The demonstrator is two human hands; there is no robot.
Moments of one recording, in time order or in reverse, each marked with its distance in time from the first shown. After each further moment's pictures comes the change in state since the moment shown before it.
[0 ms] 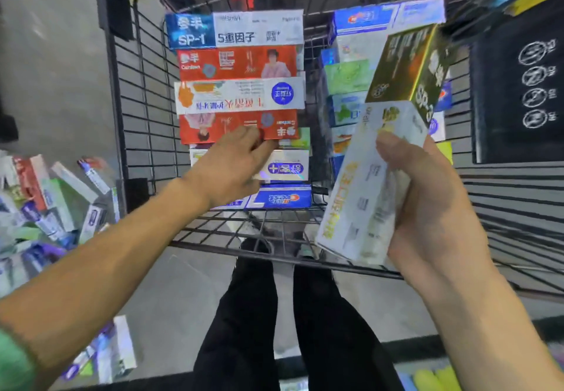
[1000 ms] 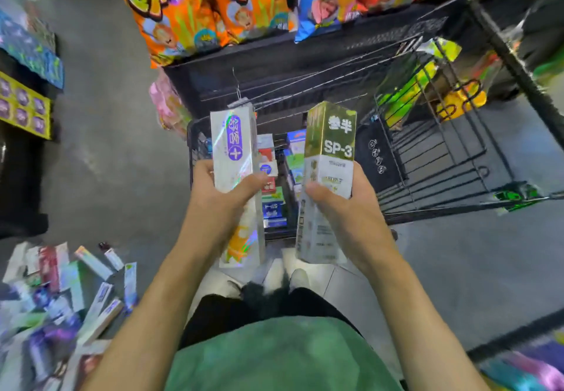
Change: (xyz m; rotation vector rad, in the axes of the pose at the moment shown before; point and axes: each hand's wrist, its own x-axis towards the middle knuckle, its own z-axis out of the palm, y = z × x) left_hand -0.202 0.188 -0.270 -1.439 0.651 -0.583; right_hand -0.236 -0.076 0.086 -0.439 -0.010 -0.401
